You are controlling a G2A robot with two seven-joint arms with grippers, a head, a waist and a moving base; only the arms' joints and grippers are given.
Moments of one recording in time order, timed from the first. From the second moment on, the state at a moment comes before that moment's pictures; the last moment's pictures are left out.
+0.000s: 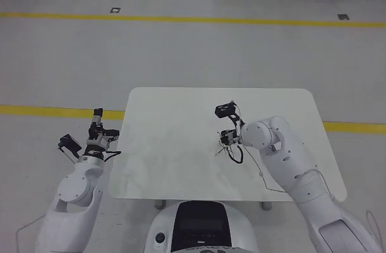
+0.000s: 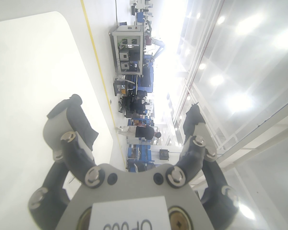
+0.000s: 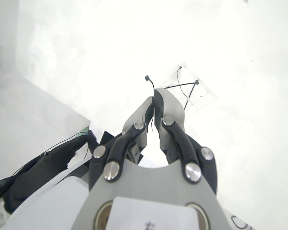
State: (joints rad) left arm 1.73 -1.15 -1.60 -1.80 -0.42 0.00 0.00; right arm -1.05 -1.27 1.06 -1.51 -0.84 0.07 1.26
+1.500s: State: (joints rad) left arm 1.73 -1.15 -1.60 -1.80 -0.42 0.00 0.00; right arm -0.76 -1.32 1.10 -1.19 -0.24 0.34 1.30
